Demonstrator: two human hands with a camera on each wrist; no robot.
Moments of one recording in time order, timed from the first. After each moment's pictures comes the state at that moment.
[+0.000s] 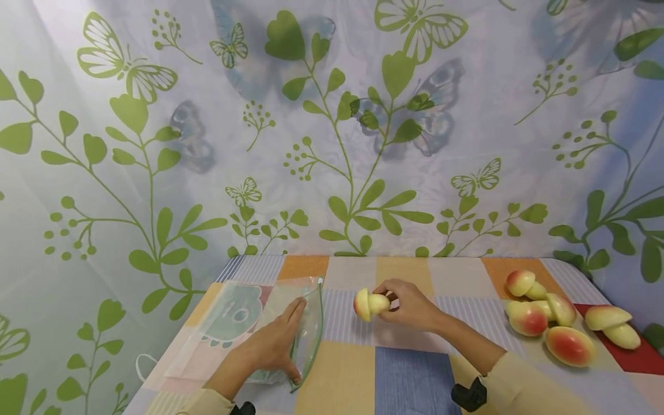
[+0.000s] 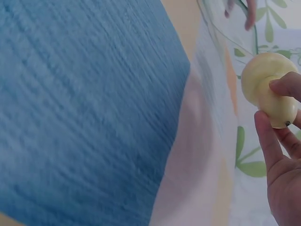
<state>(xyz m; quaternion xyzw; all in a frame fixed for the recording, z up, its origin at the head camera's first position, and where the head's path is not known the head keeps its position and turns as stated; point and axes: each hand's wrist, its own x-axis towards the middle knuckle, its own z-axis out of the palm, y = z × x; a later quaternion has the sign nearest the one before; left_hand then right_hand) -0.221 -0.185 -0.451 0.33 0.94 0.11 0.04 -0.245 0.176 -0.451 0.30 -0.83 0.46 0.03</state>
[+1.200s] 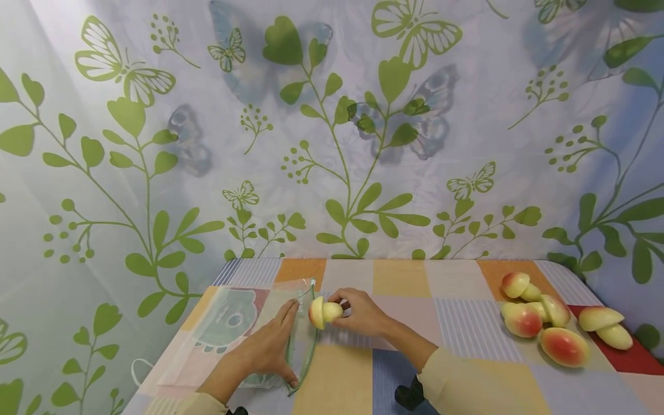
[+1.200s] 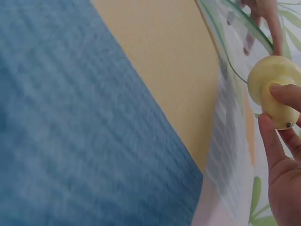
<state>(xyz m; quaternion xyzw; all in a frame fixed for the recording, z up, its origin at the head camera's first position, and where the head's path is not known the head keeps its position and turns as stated) -0.224 -0.193 -0.459 0.34 0.93 0.12 0.00 -0.261 0.085 -0.469 0.31 -0.82 0.48 0.00</state>
